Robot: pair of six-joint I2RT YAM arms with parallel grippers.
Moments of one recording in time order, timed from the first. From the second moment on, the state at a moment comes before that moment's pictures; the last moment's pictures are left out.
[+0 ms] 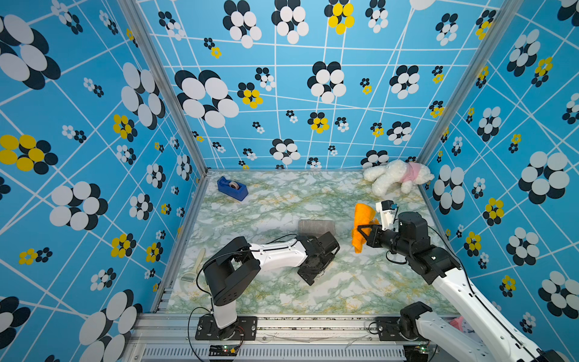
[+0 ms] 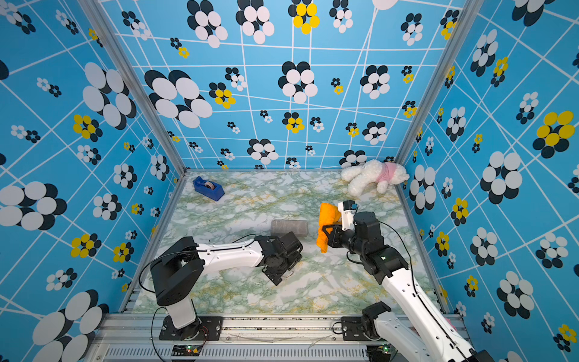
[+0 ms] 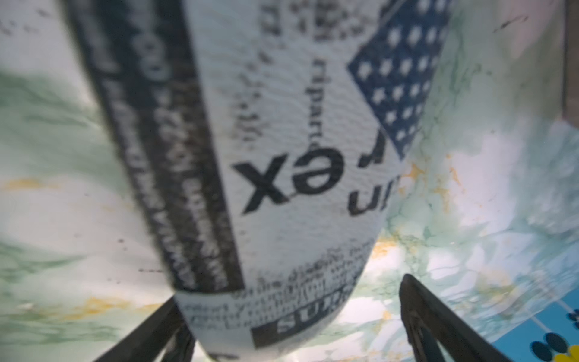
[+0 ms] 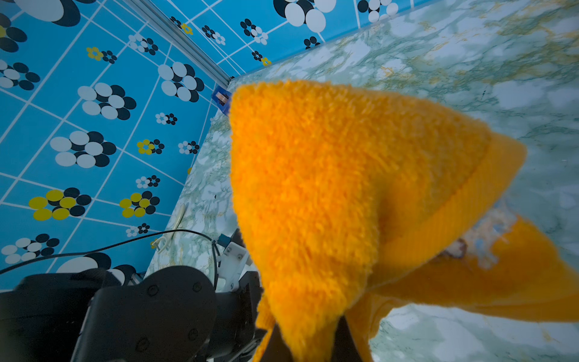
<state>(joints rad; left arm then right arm) -1.01 1.80 1.12 -0.54 0.07 -1.78 0.36 0.87 0.75 -0.42 -0.29 0.46</state>
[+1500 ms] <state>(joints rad) -0.68 1.67 1.25 -0.84 0.22 1.06 0.36 1.02 0.88 -0.43 -0.25 0.45</state>
